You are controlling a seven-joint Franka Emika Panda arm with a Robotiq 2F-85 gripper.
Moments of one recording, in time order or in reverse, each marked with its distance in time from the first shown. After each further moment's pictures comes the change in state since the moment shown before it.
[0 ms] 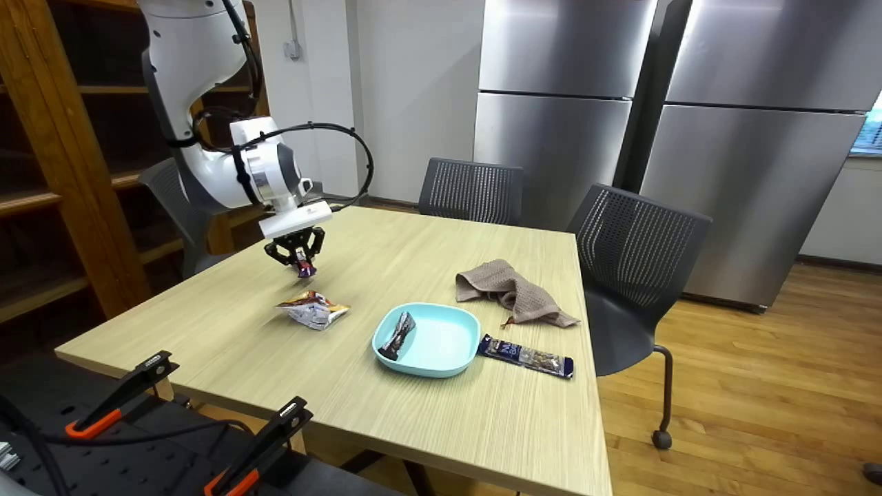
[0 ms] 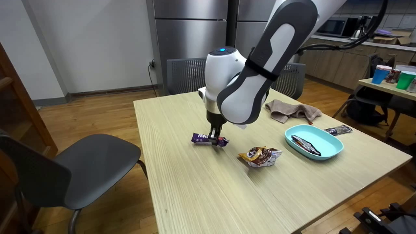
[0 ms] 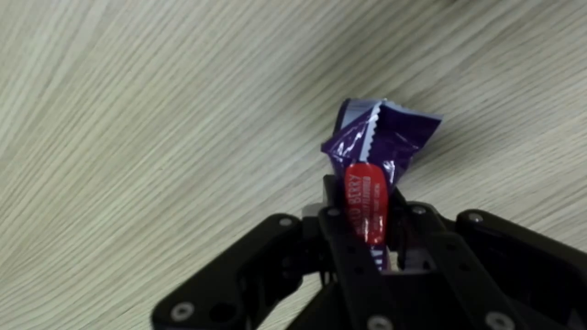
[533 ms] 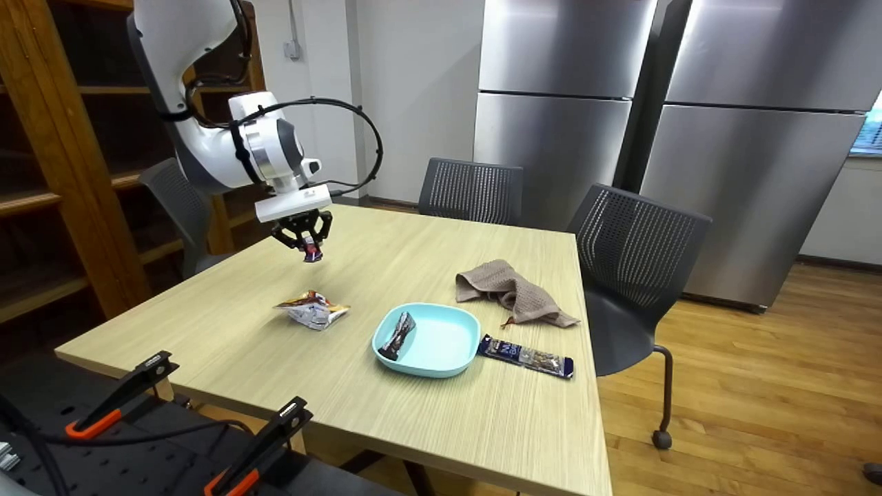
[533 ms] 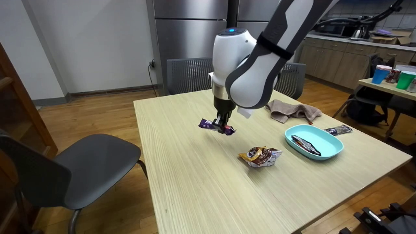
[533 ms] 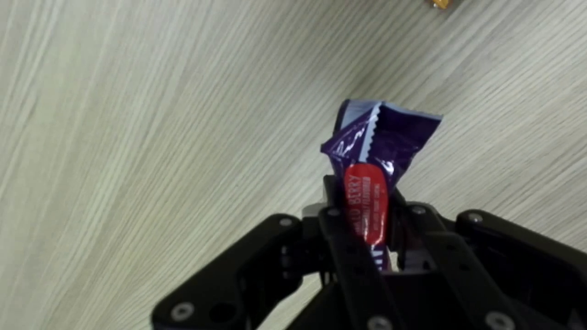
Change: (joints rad) arm 0.025 -0.130 -0.059 -0.108 0.017 0.005 0.174
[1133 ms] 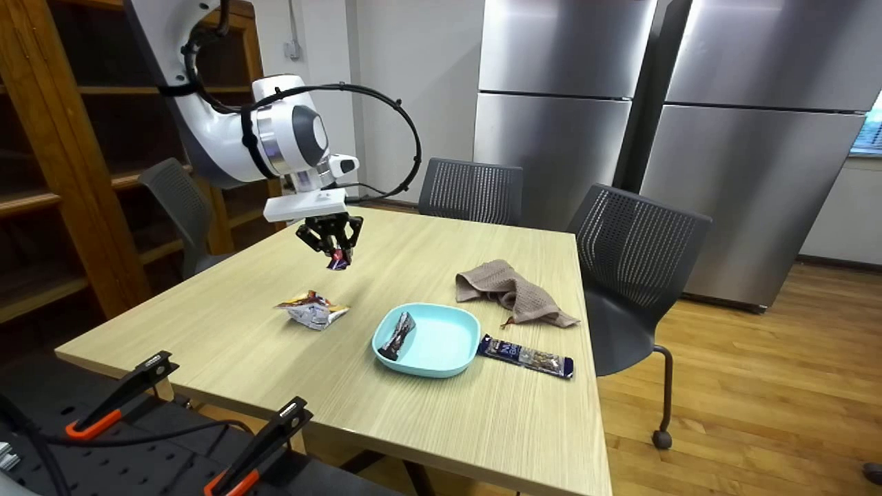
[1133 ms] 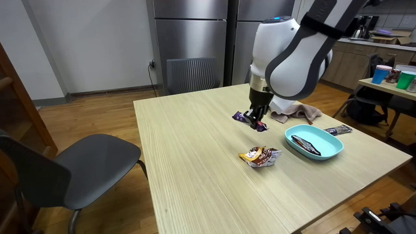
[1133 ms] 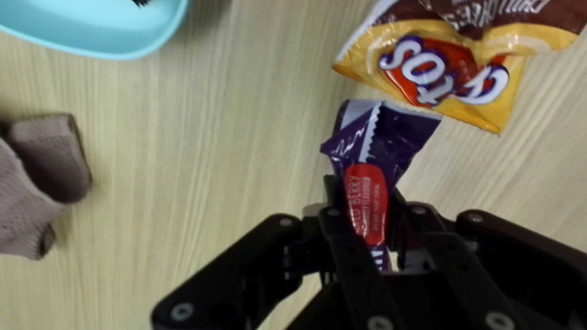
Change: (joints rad) arm -0.017 -0.187 -0.132 -0.290 0.090 0.087 0.165
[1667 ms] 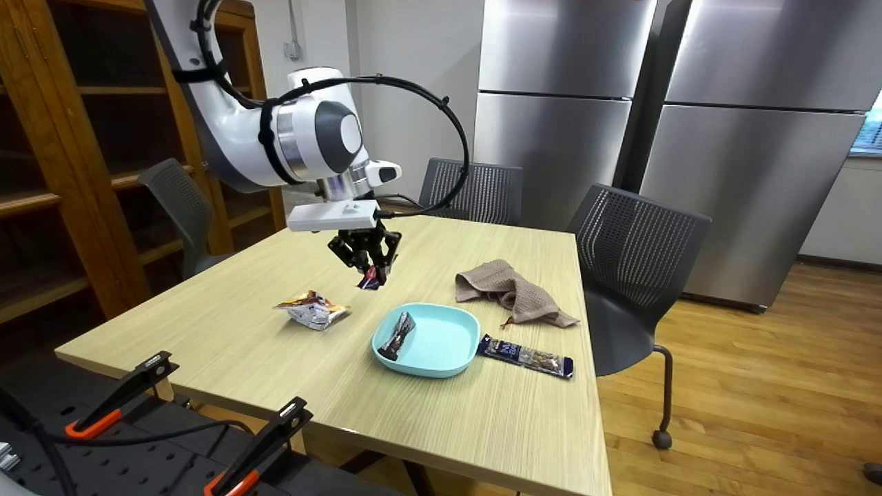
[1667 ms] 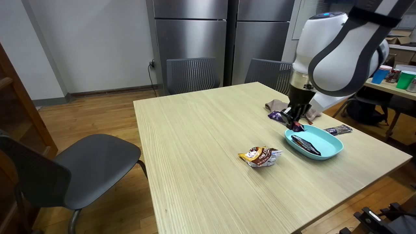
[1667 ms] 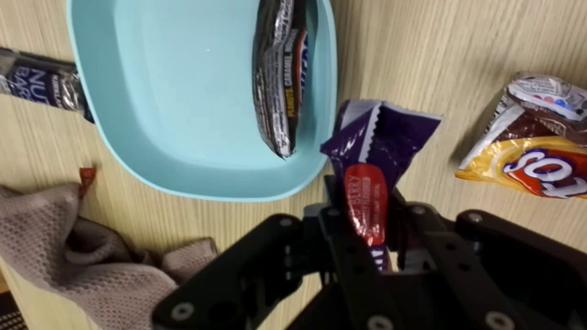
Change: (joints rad) arm -0.103 -0.114 -0.087 -0.198 0.021 0.057 0.007
